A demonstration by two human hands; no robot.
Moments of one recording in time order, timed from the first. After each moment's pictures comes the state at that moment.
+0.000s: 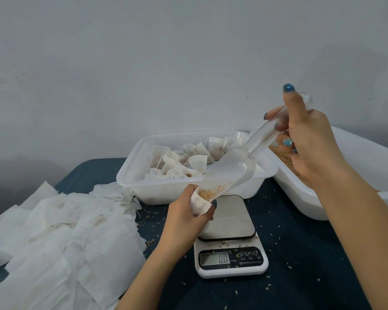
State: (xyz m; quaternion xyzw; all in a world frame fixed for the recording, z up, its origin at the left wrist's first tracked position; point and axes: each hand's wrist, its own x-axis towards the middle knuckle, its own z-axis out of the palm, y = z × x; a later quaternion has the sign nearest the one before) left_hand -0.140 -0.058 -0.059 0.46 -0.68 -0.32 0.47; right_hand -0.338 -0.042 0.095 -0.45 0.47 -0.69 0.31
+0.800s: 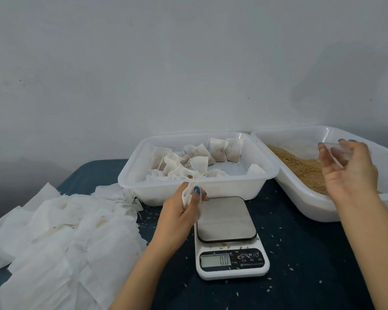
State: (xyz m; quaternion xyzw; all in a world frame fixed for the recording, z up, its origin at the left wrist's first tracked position) left_hand -0.127 -0.059 -0.049 0.42 -0.69 -0.33 0.48; right_hand -0.428 -0.055 0.025 -0.11 0.33 -0.86 0.36
